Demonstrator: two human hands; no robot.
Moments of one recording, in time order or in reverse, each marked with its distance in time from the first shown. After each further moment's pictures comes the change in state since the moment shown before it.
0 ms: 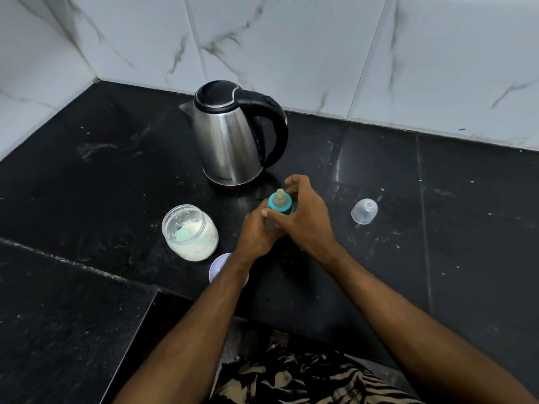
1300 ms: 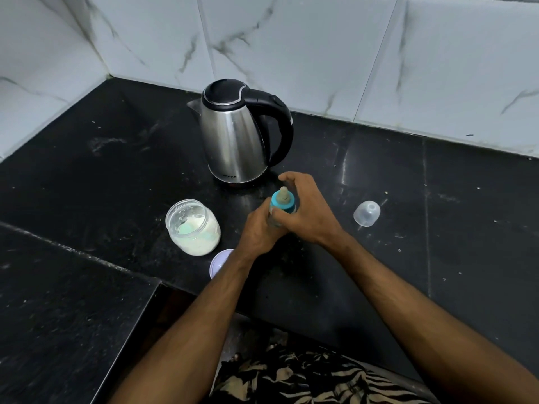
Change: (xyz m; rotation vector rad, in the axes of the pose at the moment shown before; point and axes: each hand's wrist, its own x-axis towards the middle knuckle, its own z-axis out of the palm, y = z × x) left_hand -0.003 0.003 0.001 0.045 0.011 -0.009; right_hand 0.012 0.005 -0.013 0.004 -0.199 -0.129
